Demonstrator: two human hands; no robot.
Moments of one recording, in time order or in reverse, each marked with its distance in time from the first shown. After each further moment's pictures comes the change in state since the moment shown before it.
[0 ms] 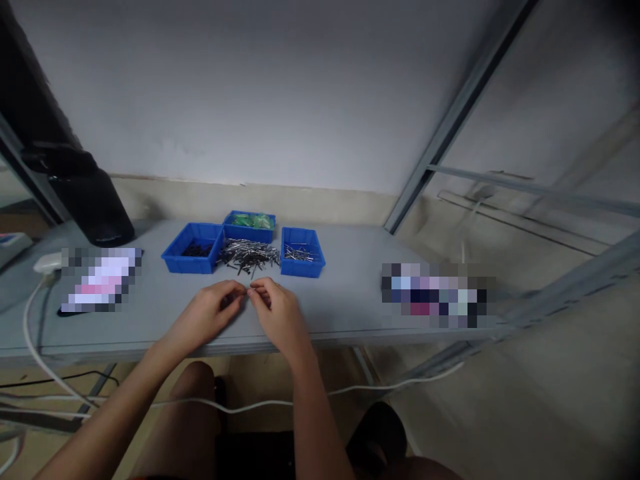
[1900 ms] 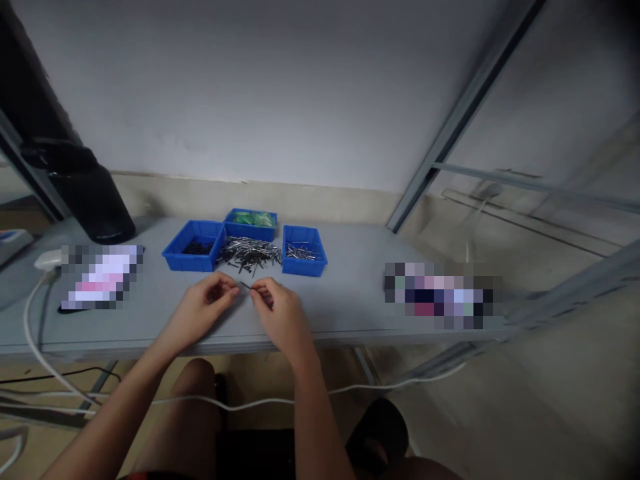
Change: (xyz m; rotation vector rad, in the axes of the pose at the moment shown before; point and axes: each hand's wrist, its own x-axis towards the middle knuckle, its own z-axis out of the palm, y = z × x) left_hand -0.003 -0.001 -0.005 -0.318 0.142 -0.155; right_hand -0.002 -0.001 -0.001 0.013 0.014 -0.004
